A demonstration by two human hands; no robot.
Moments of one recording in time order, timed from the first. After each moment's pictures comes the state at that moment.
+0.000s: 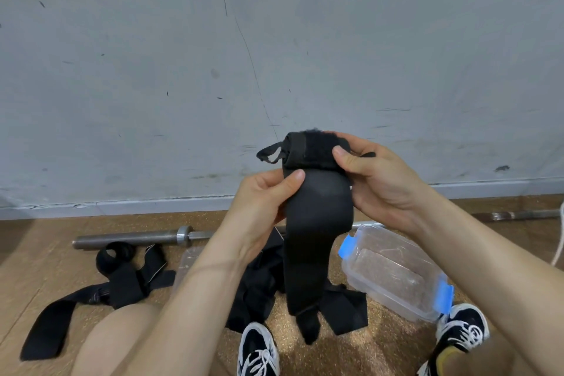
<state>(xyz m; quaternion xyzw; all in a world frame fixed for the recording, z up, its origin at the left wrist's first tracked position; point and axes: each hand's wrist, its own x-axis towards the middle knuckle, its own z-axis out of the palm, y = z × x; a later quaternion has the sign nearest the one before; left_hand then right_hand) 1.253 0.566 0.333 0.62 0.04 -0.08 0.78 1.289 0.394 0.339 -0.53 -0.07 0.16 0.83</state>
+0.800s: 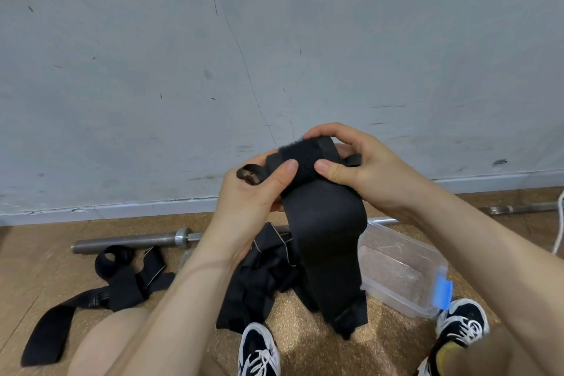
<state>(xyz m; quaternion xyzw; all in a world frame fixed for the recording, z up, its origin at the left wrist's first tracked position) 1.248 0.566 0.344 0.66 -0.02 0.01 0.75 1.281 0.384 0.357 -0.72 -0.18 0.11 0.66</state>
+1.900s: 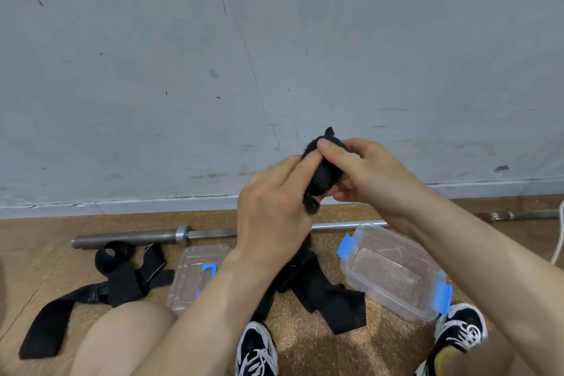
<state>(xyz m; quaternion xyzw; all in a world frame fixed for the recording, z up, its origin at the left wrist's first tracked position) 1.245 0.550 0.324 0.90 -0.16 0.34 0.20 1.275 0.398 0.361 -0.74 -0.02 0.12 0.66</state>
